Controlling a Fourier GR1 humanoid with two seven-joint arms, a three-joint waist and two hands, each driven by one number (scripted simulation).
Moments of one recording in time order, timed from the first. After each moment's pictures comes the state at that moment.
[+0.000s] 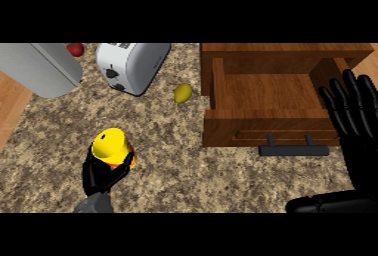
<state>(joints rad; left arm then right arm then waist) -0.26 0.04 0.20 -0.57 0.39 -0.08 -0.97 -0.07 -0.08 -0.05 -2.10 -0.16 0.14 0.17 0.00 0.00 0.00</state>
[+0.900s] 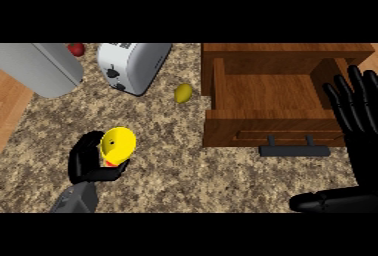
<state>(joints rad) -0.31 0.14 0.16 -0.60 0.32 -0.15 -1.01 -0.10 -0.09 -0.07 -2.10 -0.17 0.13 0.19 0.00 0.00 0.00</state>
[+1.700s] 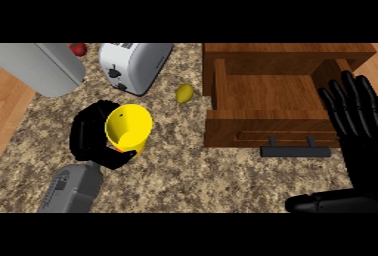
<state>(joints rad) -0.28 0.12 0.01 -1.20 0.35 -0.16 -0.63 -0.07 -0.08 -0.06 -2.09 -0.15 0.13 0.18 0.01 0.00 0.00</state>
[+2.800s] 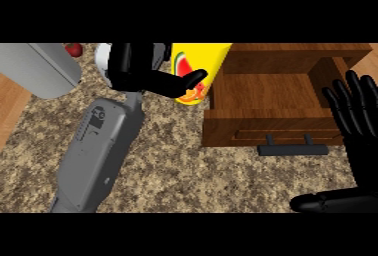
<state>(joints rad) -0.80 0.01 -0.06 -1.27 0.22 0.21 -0.19 -0.07 -0.09 -0.08 -2.08 -0.17 0.15 0.17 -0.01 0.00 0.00</state>
